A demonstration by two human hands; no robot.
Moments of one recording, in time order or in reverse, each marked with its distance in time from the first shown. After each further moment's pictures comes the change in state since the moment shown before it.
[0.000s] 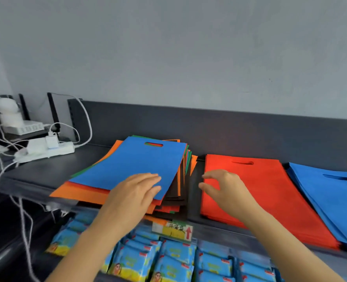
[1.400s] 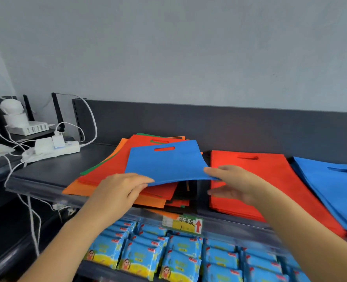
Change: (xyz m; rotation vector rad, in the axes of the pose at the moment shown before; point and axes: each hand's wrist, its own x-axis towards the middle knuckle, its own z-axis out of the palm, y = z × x) left_hand -0.013 -0.046 -0.030 -0.009 -0.082 0.013; right_hand 0.023 -0.013 0.000 0.894 -0.335 0.664
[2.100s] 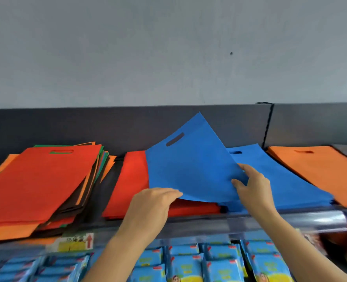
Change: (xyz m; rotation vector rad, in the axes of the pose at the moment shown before) left_hand 0.073 0.237 0.131 -0.128 -0.013 0.384; right_hand -0.105 0.096 -0.214 -0.410 0.897 -0.301
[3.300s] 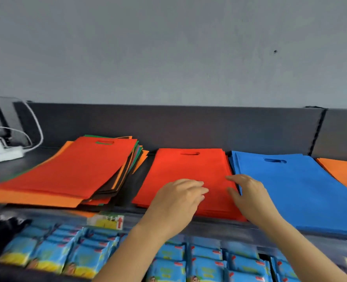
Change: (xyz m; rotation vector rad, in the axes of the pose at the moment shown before) left_hand 0.003 0.016 -0.005 -0.014 -0.012 -0.053; right_hand 0.007 -0.010 0.035 -0.283 -0.281 -0.398
